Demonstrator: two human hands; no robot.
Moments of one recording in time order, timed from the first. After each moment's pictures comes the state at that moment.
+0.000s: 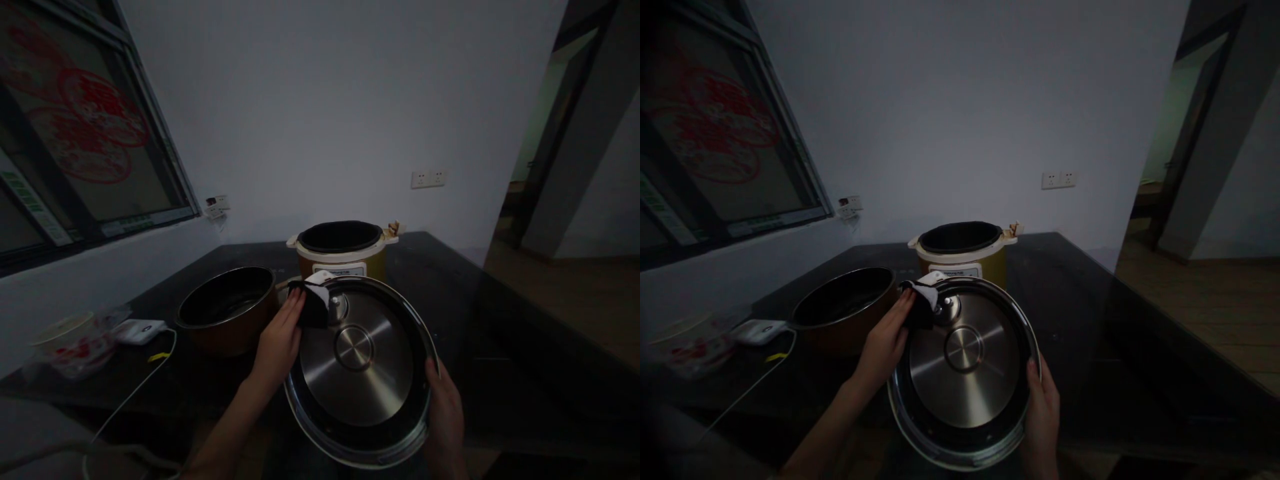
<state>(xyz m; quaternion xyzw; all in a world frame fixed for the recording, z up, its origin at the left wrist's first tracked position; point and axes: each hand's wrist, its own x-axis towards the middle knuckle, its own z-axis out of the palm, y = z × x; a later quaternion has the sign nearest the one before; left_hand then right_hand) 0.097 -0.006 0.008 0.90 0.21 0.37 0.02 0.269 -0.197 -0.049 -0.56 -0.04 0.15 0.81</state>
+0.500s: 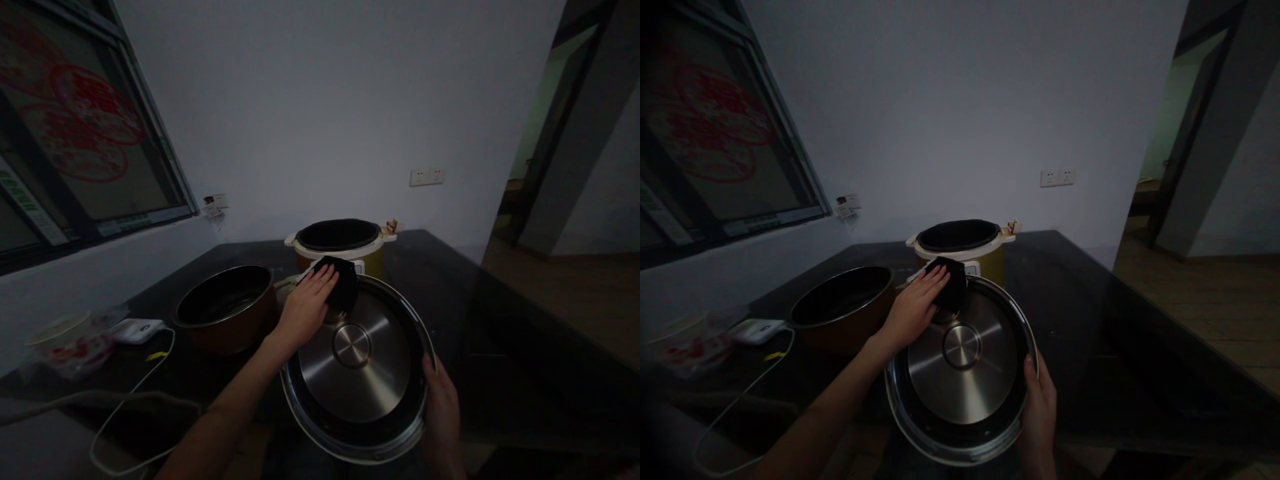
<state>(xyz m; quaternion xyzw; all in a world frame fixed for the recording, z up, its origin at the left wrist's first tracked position) 0.157 -0.002 0.055 0.95 0.11 0.29 -0.08 0.269 -0.197 -0.048 -0.51 -0.04 0.19 0.84</state>
